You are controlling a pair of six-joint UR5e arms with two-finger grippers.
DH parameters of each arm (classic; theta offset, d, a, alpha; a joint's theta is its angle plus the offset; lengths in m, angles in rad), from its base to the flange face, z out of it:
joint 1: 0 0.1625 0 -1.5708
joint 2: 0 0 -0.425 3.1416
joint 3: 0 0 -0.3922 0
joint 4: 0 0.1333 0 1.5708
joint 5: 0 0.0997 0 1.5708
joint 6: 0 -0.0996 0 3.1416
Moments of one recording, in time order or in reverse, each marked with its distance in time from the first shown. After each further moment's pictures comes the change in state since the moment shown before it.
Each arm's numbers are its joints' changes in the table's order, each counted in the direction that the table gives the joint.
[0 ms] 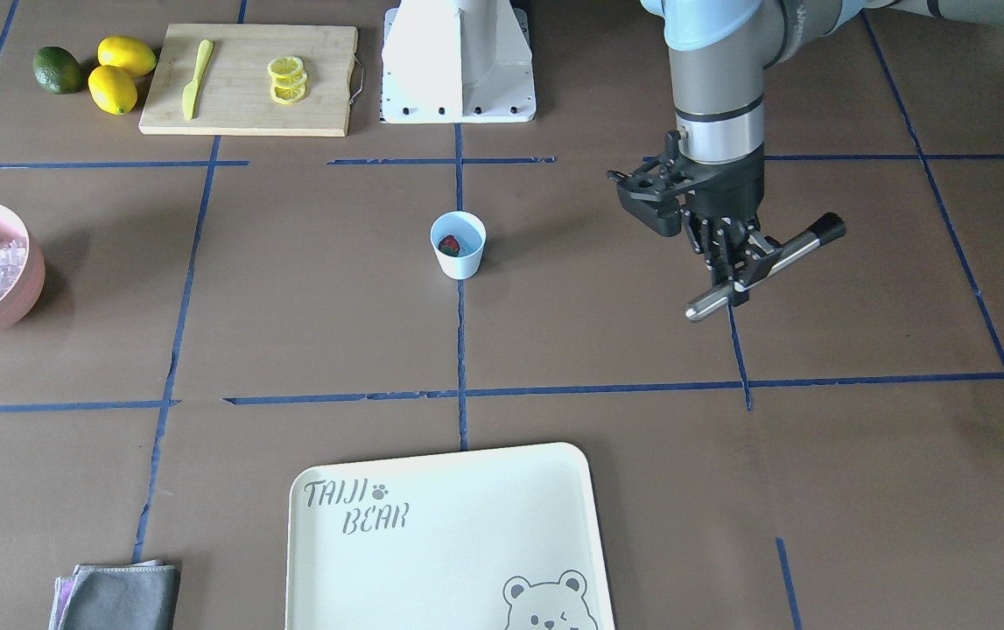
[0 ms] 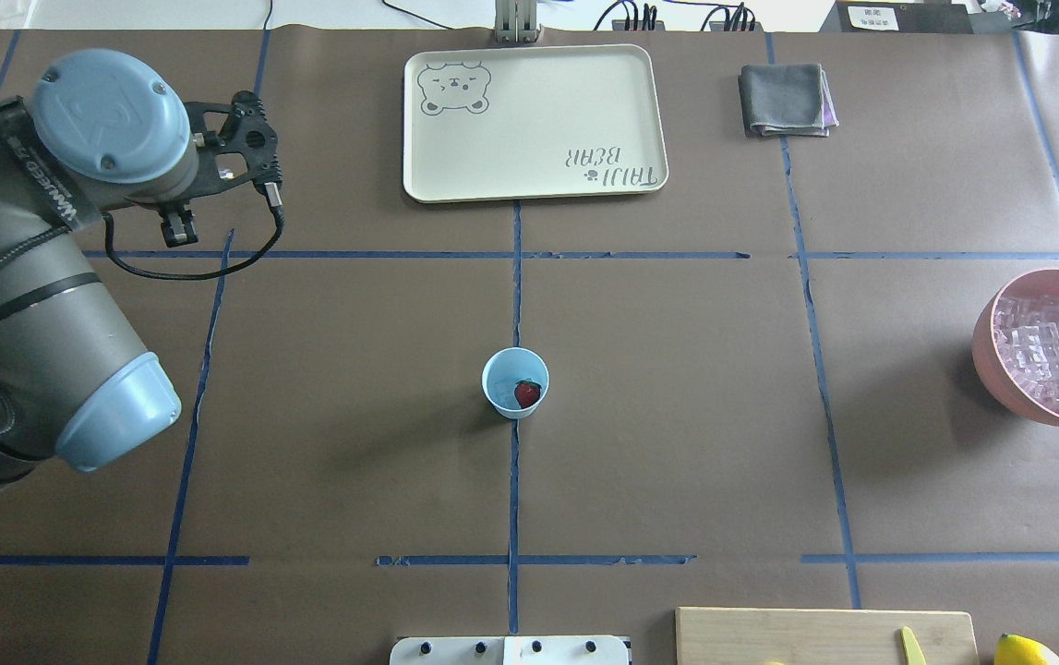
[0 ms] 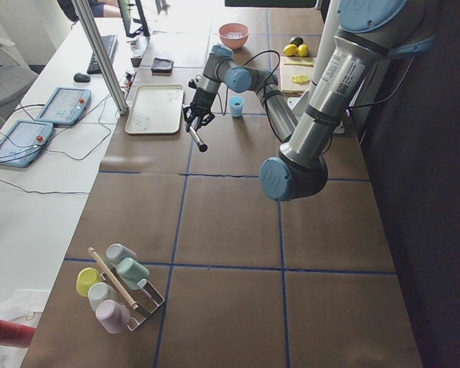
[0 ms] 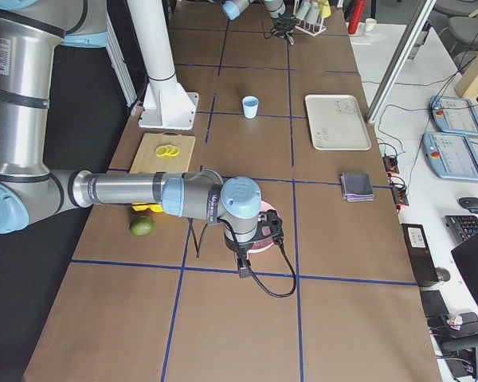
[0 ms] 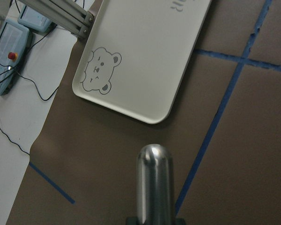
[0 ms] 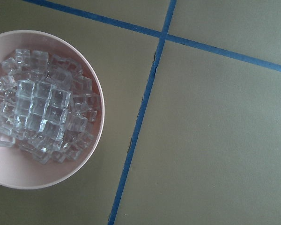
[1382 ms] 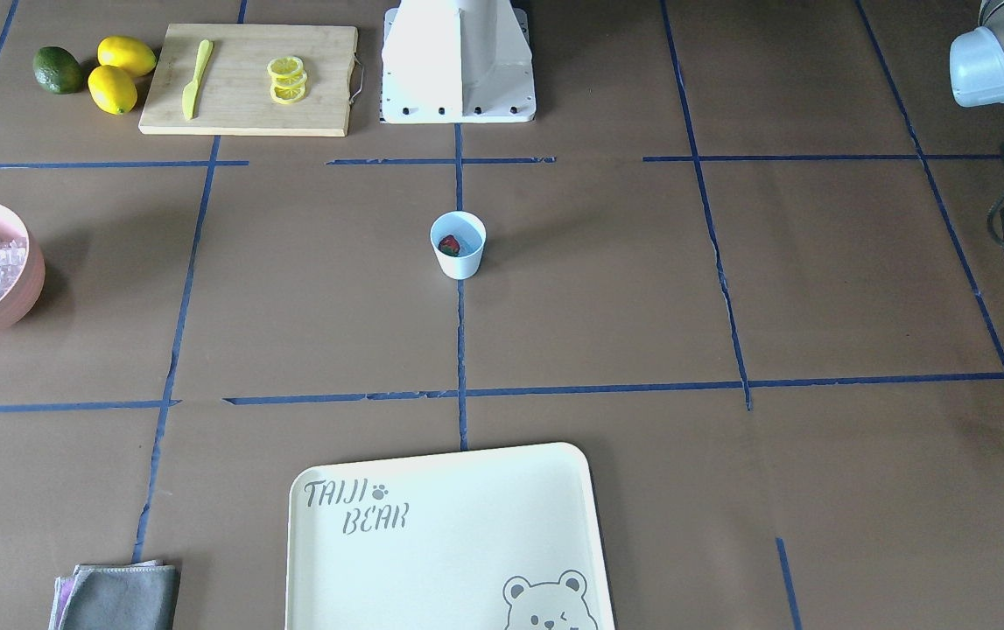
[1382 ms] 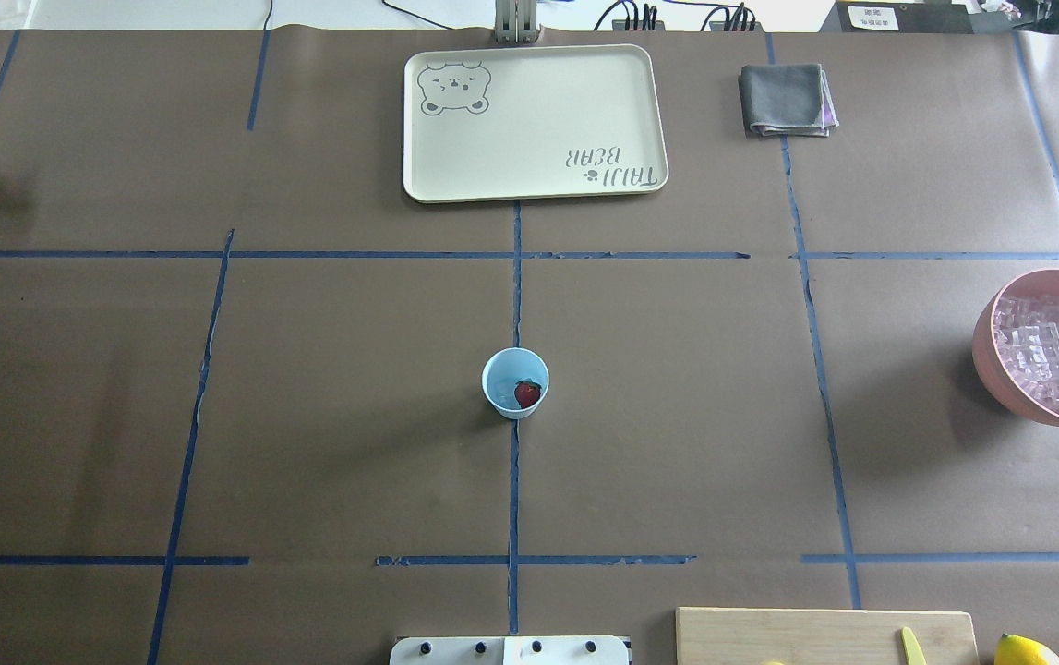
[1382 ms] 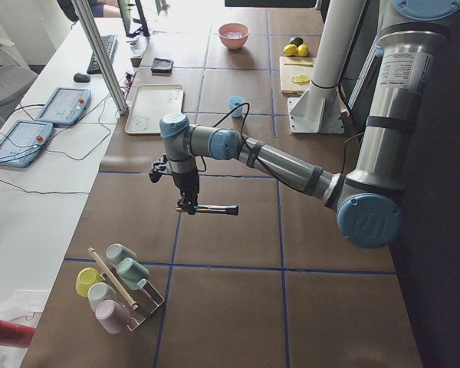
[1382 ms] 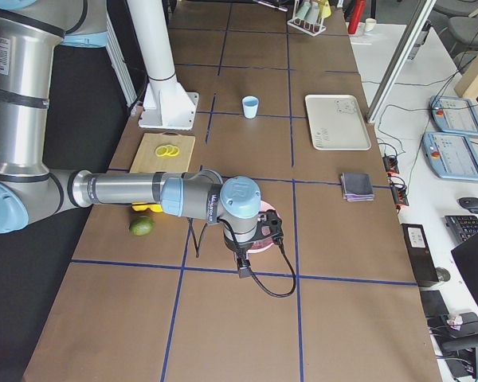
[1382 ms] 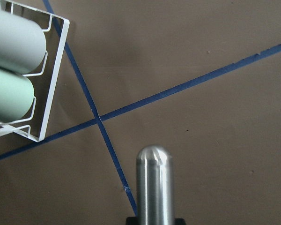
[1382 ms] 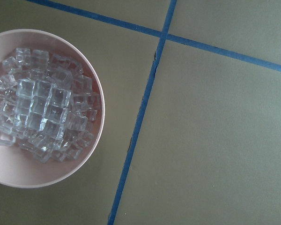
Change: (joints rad) left arm -0.465 -0.366 0.144 -0.149 -0.608 0.584; right arm 0.001 0.001 0.002 0.000 0.000 0.004
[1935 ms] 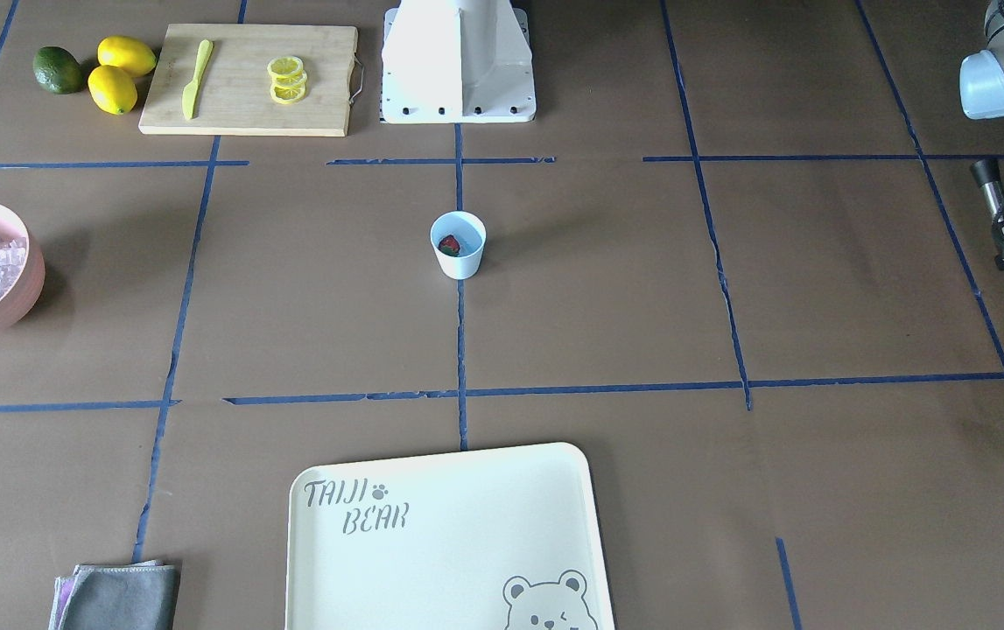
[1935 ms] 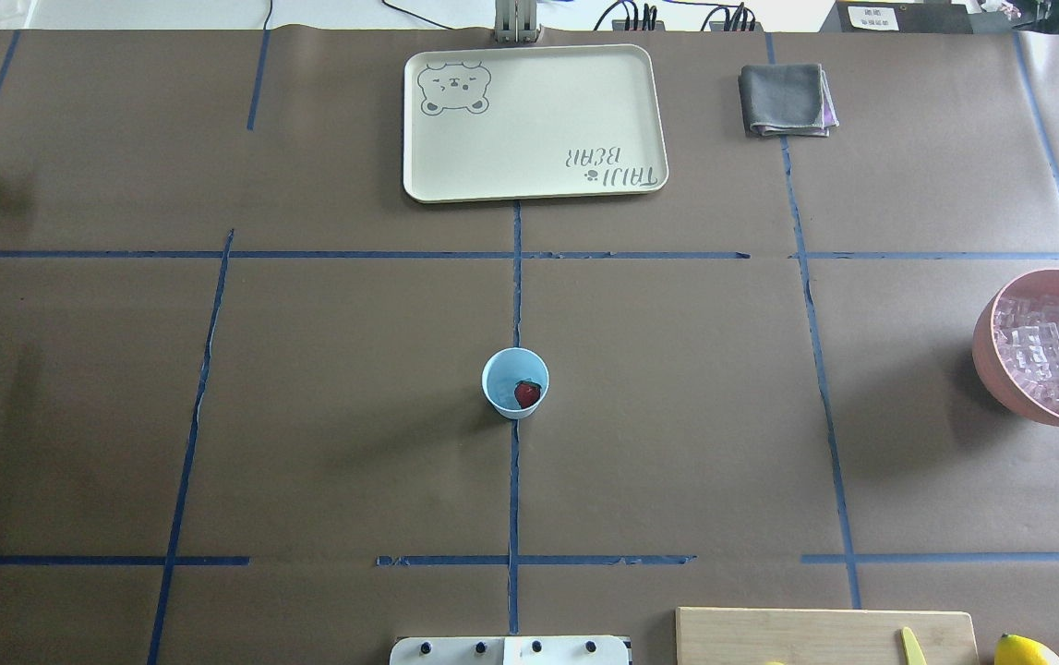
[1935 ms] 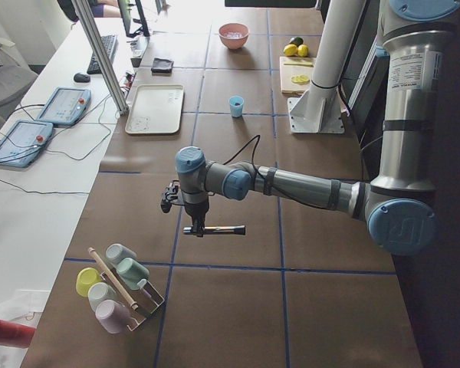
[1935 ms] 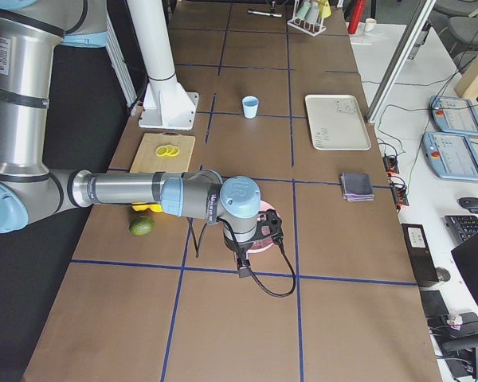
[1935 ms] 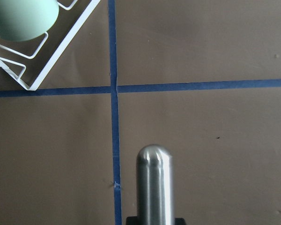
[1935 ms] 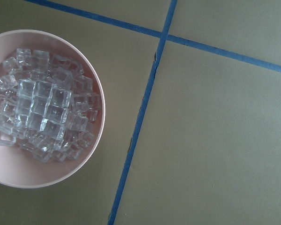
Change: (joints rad) left arm 0.027 -0.133 0.132 -0.363 -0.019 0.118; right arm 0.000 0.002 0.001 0.000 0.000 0.000
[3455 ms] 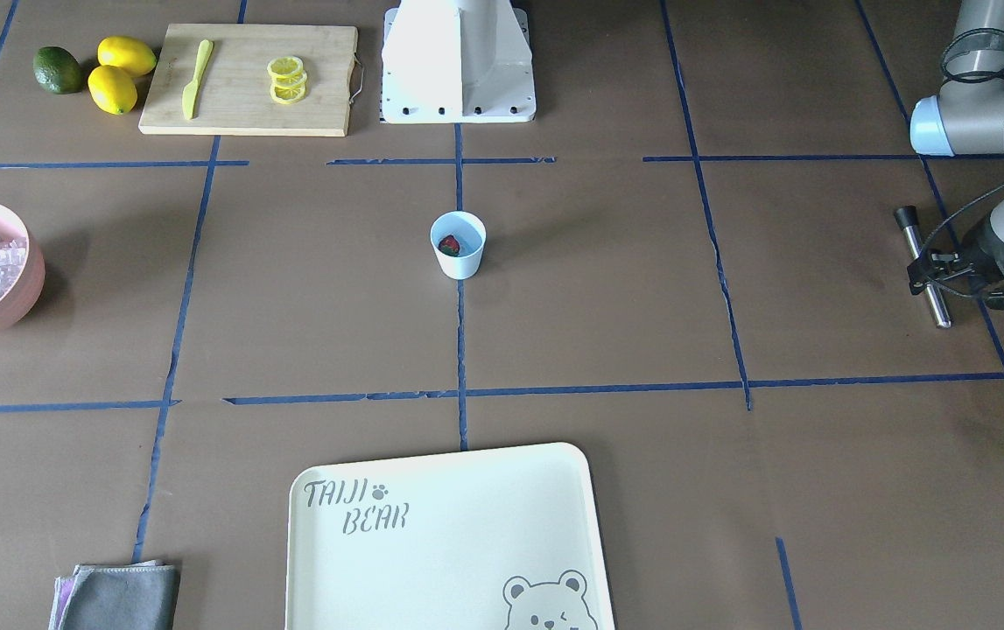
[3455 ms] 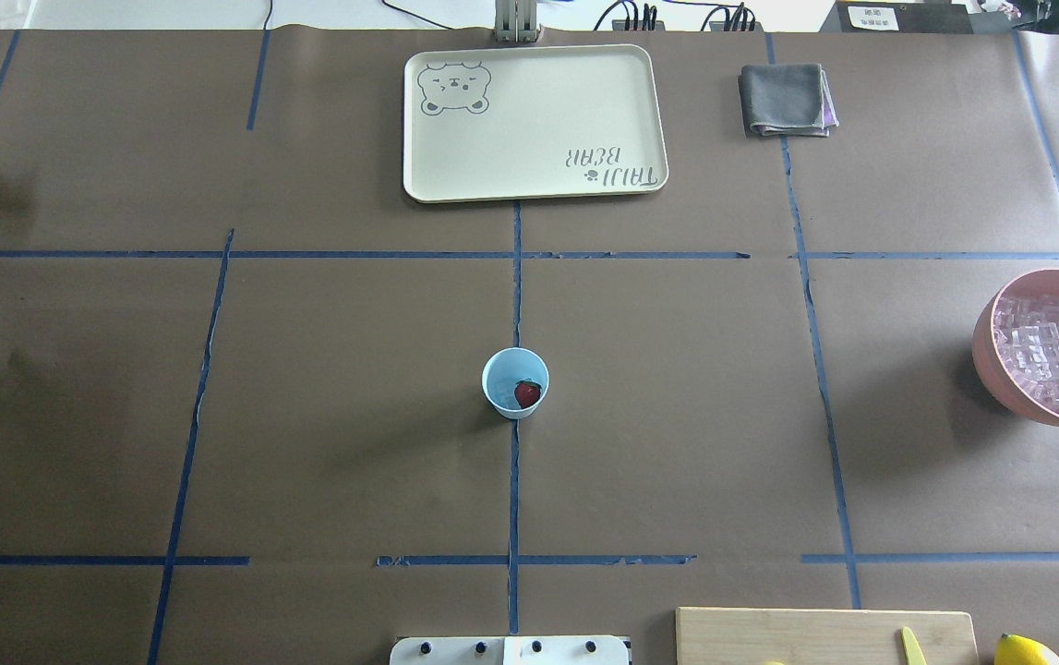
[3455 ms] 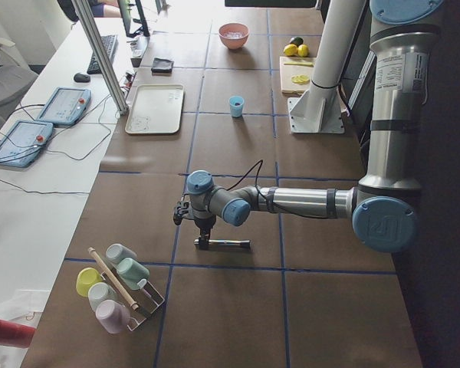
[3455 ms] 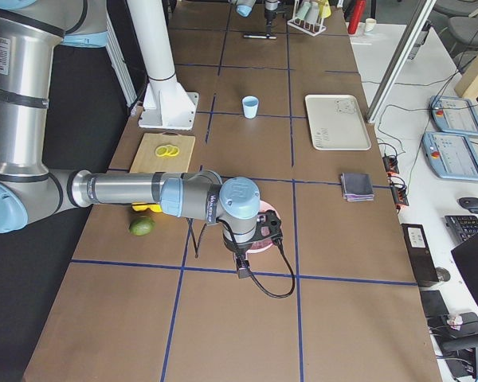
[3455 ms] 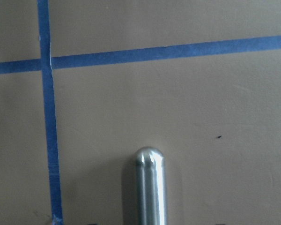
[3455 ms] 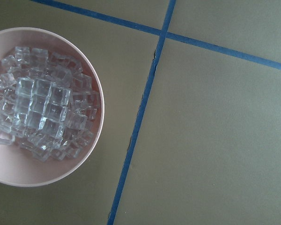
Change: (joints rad) left arm 0.155 0.007 0.151 -0.278 -0.016 0.172; right arm 0.000 0.001 -0.001 0.000 0.000 0.000
